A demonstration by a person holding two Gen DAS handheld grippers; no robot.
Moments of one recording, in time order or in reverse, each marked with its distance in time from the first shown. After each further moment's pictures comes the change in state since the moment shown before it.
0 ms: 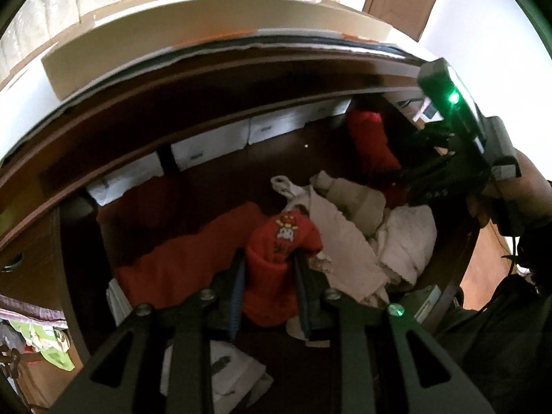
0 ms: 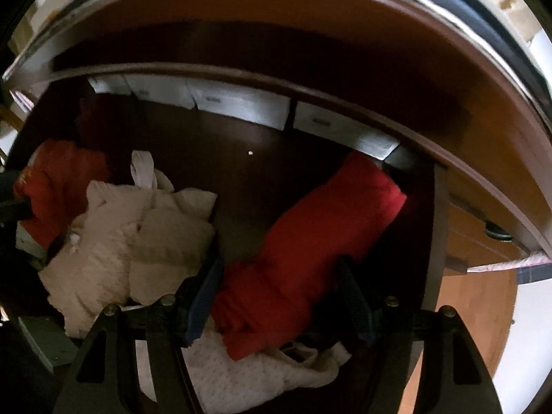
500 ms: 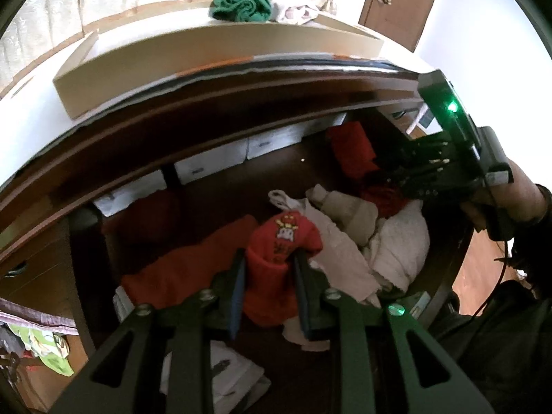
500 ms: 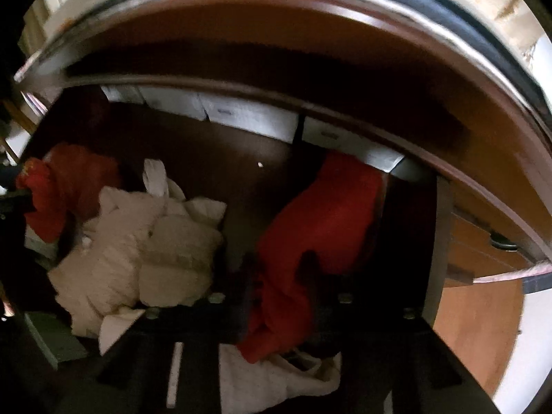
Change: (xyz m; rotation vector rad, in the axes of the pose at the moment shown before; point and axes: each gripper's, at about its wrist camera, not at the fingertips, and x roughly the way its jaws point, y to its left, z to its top) left arm -0.013 0.000 0.002 0.003 -0.046 -0.001; right arm -0.012 -0.009 -0.009 0.002 -0.075 0.069
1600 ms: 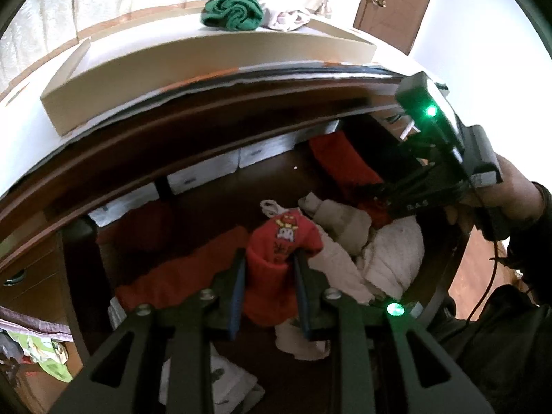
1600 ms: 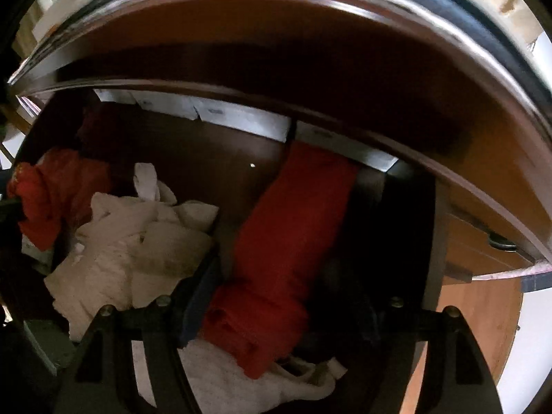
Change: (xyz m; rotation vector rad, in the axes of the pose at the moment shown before) left arm 0.003 -0.003 0.005 0.004 -0.016 -0.013; right arm 0.012 -0.003 0.015 -0.006 0.052 -0.036
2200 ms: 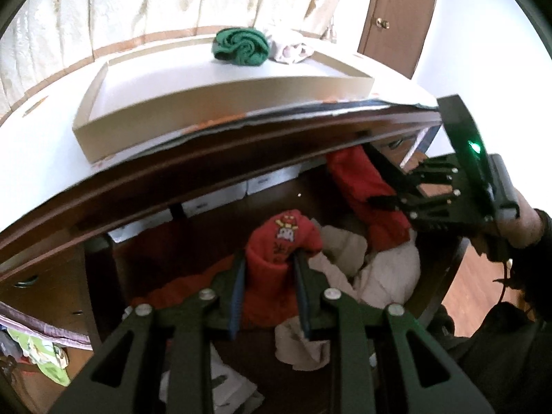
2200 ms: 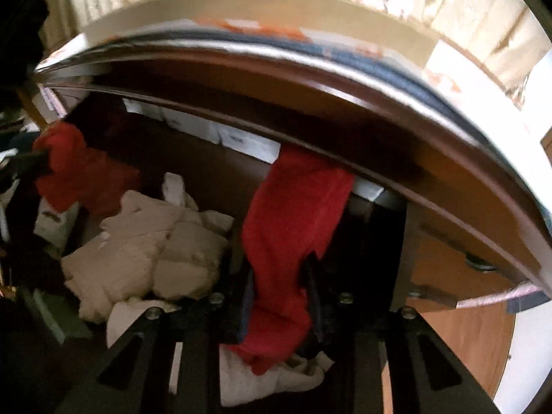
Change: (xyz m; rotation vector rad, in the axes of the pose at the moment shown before) left arm -0.024 -0.004 0.008 -0.013 -0.104 0.035; right arm -0.049 0.007 -0.024 -0.090 -0.181 -0.003
